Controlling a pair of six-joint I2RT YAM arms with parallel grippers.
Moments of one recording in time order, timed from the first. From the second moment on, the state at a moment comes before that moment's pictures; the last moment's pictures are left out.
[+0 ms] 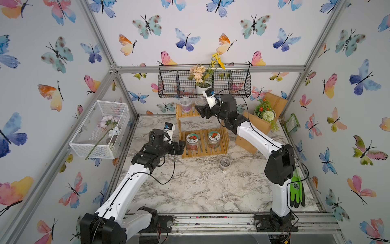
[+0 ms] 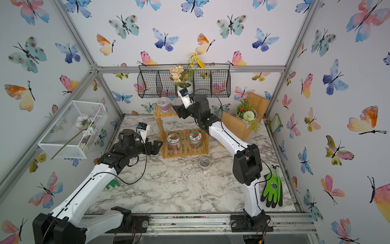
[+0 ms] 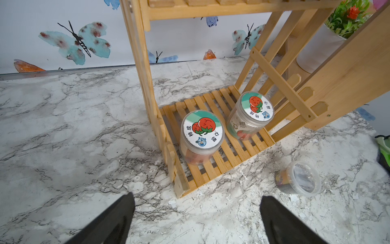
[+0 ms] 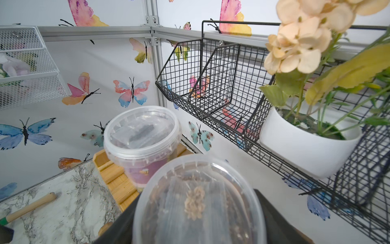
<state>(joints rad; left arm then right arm) -0.29 1.11 0.94 -0.39 0.19 -0.09 0.61 2.03 1.90 0.00 -0.27 -0.08</state>
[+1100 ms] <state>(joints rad) -0.29 1.04 0.87 -0.39 0.21 -0.13 0.72 1.39 1.16 0.06 -0.31 -0.08</state>
